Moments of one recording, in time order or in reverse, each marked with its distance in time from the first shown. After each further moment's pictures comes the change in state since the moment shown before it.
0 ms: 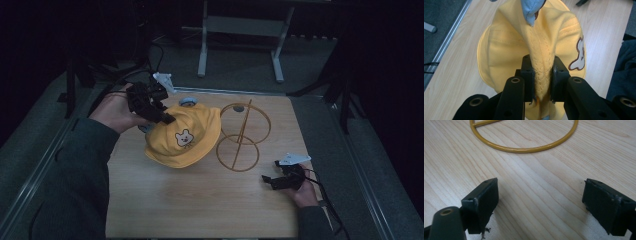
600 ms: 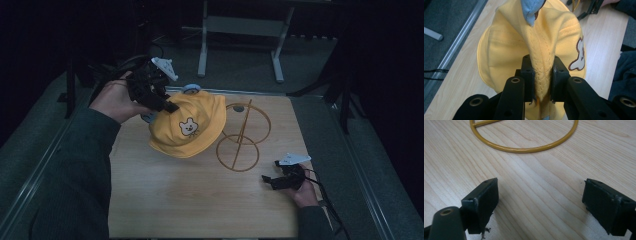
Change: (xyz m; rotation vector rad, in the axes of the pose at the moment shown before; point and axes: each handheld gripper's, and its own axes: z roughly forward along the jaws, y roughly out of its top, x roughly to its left) left arm 0.007 0.018 -0.020 -0.066 0.012 -0.002; right arm 0.000 0.000 0.000 -0.003 0.000 -0.001
